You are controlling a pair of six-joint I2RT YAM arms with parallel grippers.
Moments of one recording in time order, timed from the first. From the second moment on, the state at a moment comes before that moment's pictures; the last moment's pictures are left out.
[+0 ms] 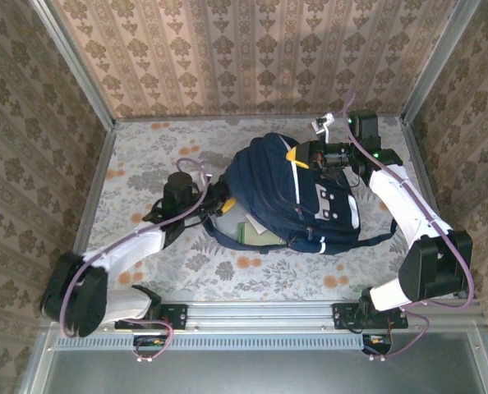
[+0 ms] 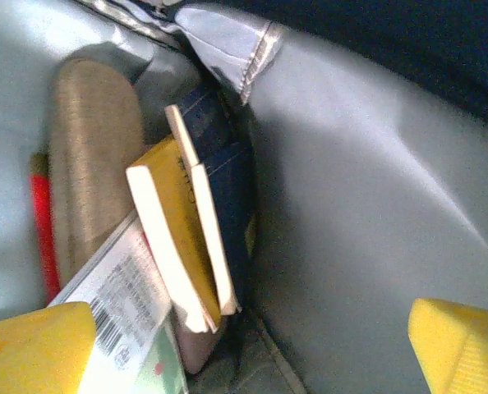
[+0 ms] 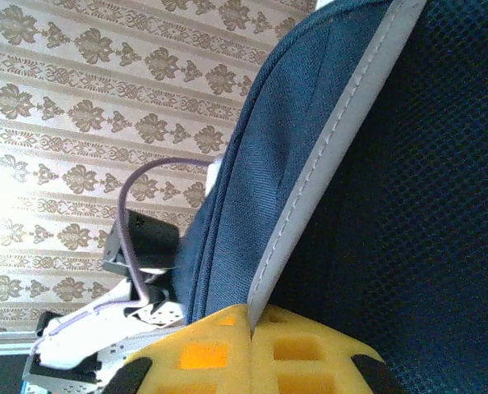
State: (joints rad) left arm -0.54 1.19 0.62 0.24 0.53 -1.15; right arm 0.13 1.46 1.27 -0.38 -1.07 0.71
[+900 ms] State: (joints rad) left arm -0.31 0.91 0.69 -0.46 0.39 -0.73; right arm 0.43 1.55 1.29 -0.67 -0.58 0.36
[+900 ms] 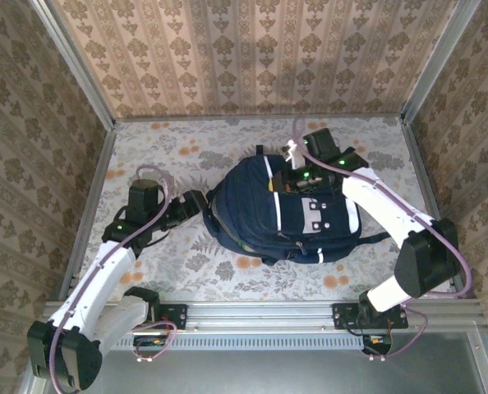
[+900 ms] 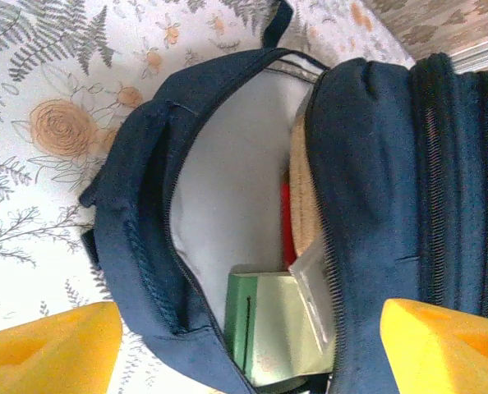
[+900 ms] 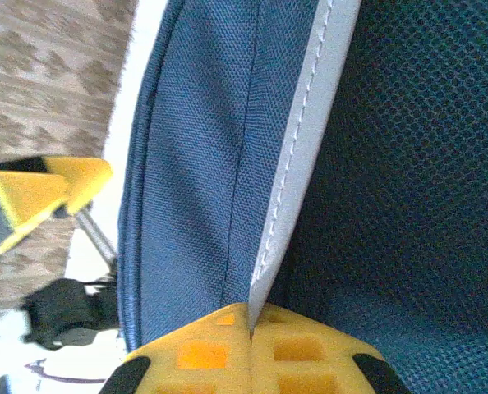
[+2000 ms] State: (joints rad) left arm -0.49 1.78 1.00 -0.17 0.43 -0.78; right arm 0.50 1.00 0.71 -1.01 0.40 0.99
